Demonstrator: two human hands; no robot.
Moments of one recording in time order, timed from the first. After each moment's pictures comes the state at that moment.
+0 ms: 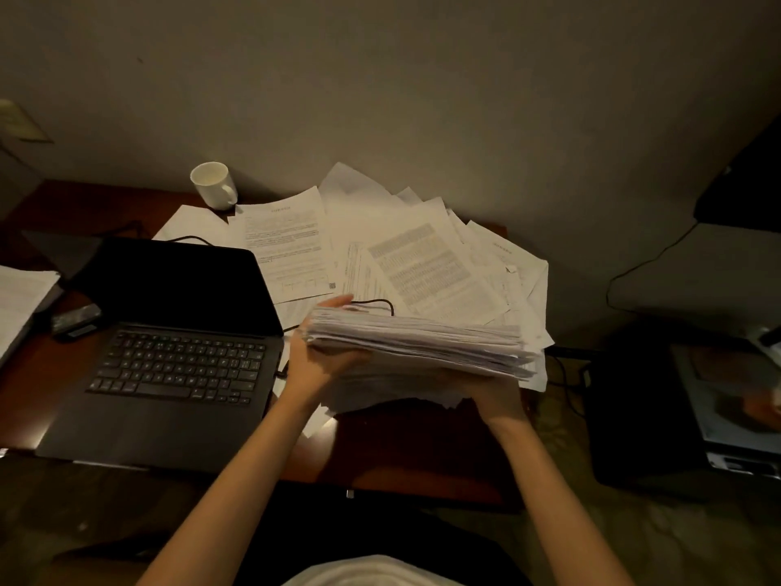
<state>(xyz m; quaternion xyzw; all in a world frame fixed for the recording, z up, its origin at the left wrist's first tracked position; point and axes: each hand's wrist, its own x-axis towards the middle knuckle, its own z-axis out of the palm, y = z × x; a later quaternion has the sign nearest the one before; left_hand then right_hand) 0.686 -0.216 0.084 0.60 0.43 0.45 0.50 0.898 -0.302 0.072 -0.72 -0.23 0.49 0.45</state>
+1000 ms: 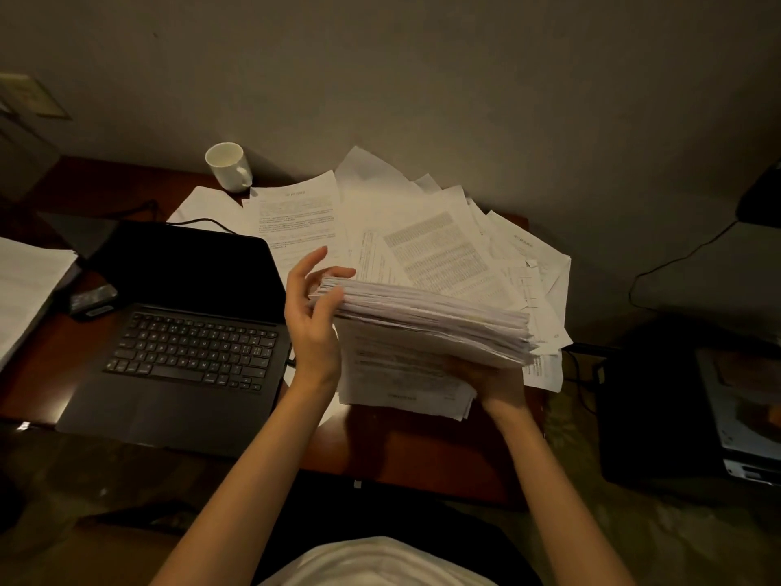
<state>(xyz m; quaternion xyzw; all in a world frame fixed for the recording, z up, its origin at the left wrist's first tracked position) 0.705 -0.205 0.114 0.48 0.41 0.61 0.47 0.902 -0.280 0.042 -0.68 -0.33 0.41 0.52</state>
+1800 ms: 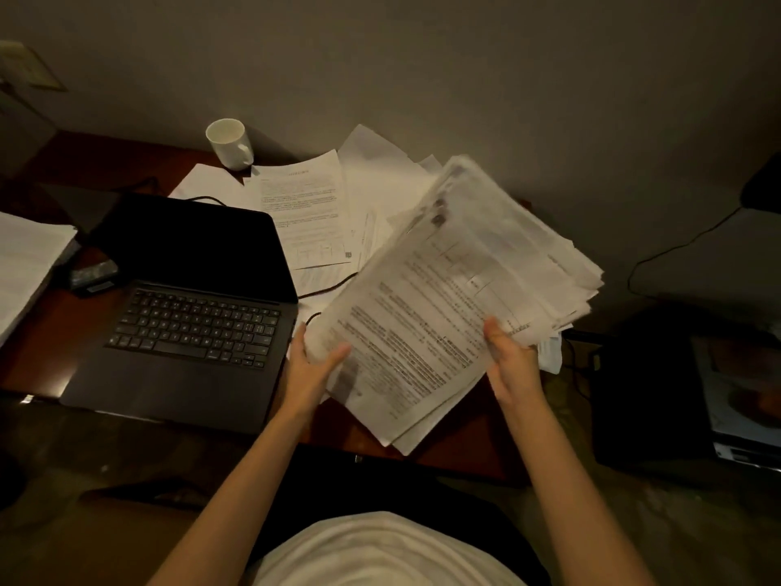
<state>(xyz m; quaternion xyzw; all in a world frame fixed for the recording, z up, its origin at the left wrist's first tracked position) 0.648 -0.241 0.003 0.39 0.60 0.37 0.59 0.906 -0.287 0.039 -0.49 -0.10 0.52 0.69</state>
